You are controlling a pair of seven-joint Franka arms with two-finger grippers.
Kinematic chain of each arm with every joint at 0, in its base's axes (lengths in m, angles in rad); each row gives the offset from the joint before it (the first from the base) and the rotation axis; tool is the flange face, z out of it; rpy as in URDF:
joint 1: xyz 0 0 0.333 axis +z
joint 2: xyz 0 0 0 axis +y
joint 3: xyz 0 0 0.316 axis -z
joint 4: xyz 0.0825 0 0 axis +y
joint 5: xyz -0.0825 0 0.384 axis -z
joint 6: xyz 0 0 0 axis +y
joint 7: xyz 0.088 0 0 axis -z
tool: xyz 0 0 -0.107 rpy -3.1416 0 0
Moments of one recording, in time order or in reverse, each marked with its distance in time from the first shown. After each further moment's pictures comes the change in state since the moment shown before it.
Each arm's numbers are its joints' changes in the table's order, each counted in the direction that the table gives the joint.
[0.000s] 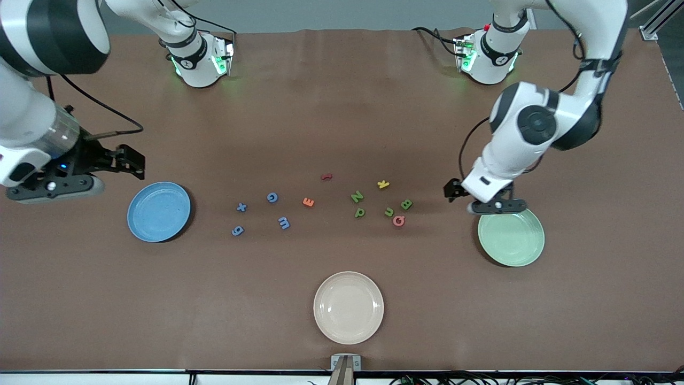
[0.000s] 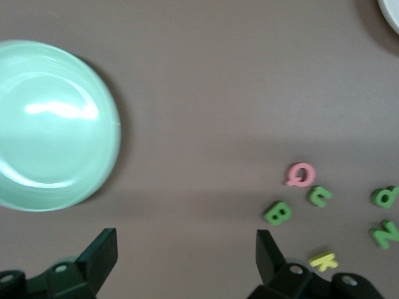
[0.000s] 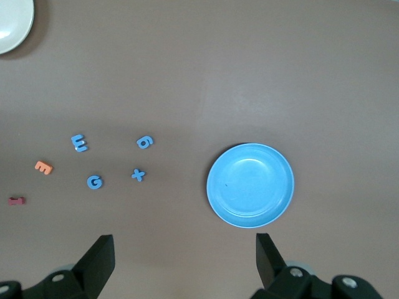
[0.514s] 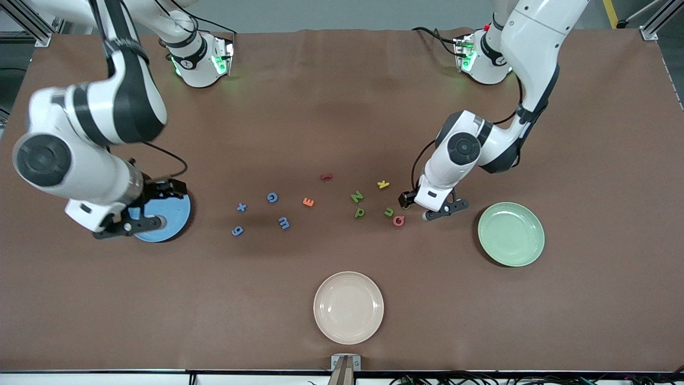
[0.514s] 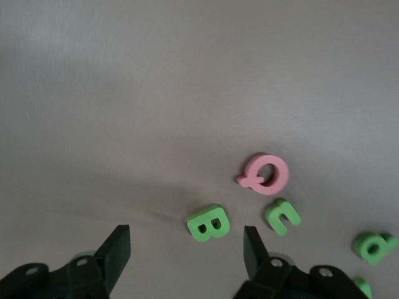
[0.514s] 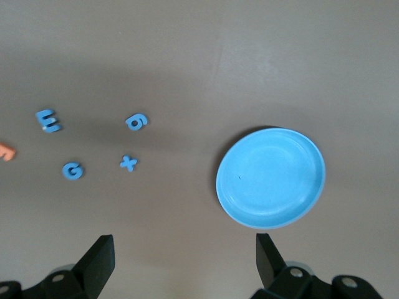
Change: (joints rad) left arm -0.120 0.232 0.004 -0.008 -0.033 -0.192 -0.494; right arm 0.022 0.204 0.003 0.028 -0.014 -0.059 0.001
